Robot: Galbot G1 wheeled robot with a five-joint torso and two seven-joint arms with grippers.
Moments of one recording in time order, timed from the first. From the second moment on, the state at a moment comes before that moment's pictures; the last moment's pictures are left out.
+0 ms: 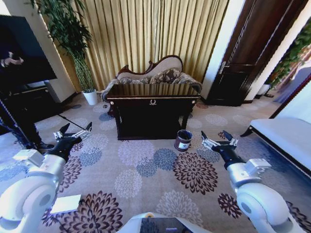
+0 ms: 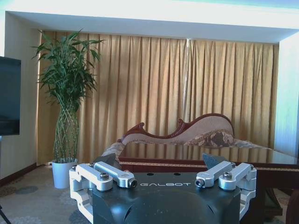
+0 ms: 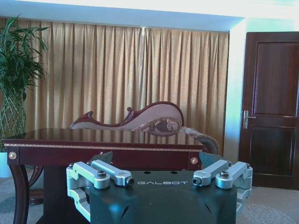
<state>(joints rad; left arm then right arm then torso) 1.58 -1.00 -0.99 -2.47 -0.83 0.41 -0.21 -1.71 1.04 0.81 2.50 0.58 -0.30 0.29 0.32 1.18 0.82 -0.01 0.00</state>
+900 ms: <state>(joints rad) 1.58 -1.00 -0.99 -2.47 -0.83 0.41 -0.21 -1.71 1.04 0.81 2.50 0.58 -0.30 0.29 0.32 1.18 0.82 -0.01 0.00</state>
